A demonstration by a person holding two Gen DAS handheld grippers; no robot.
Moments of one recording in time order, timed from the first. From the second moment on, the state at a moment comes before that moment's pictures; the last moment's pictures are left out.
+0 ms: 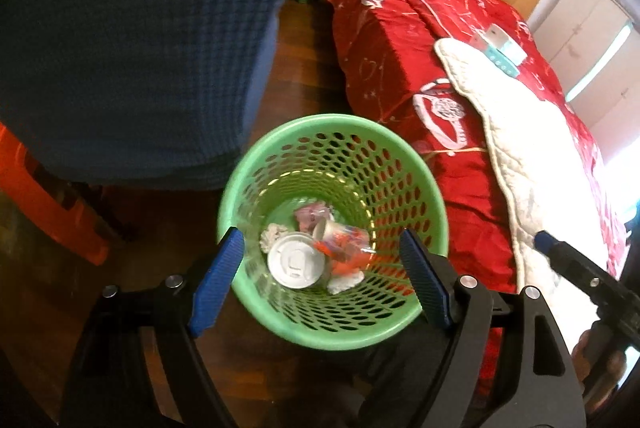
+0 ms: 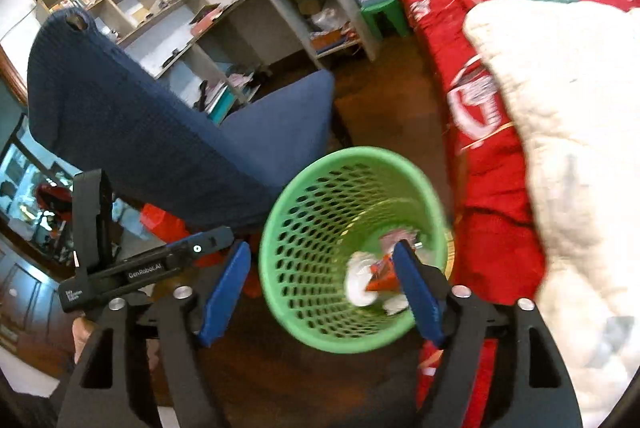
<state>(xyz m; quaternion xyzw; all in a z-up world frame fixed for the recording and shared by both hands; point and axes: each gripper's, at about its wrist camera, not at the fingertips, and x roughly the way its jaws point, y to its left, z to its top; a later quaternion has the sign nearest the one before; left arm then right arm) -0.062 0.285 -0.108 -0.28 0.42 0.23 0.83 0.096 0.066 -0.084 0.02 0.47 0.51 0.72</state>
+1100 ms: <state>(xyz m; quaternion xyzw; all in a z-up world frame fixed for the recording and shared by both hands) 0.078 0.144 -0.081 -0.20 0.46 0.08 0.86 0.257 -0.245 -0.089 -0.02 0.43 0.11 0.90</state>
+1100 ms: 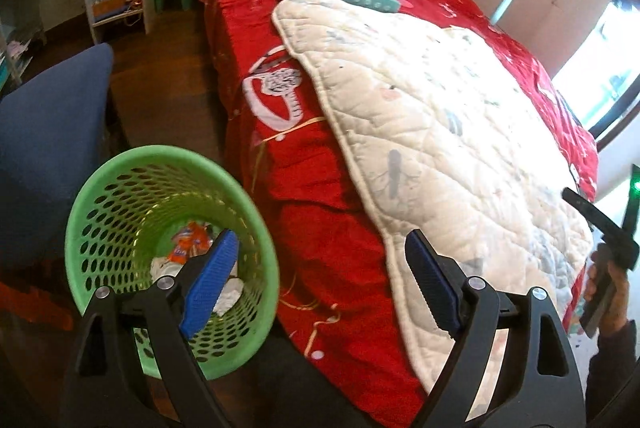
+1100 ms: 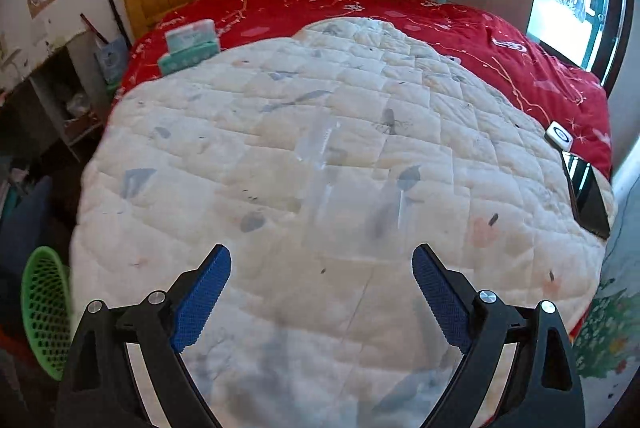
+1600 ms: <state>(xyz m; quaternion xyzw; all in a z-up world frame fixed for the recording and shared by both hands) 0.132 0.100 -0.061 -0.17 0.45 0.03 0.87 0.294 -0.250 -0.121 -0.03 0.46 0.07 0.89</state>
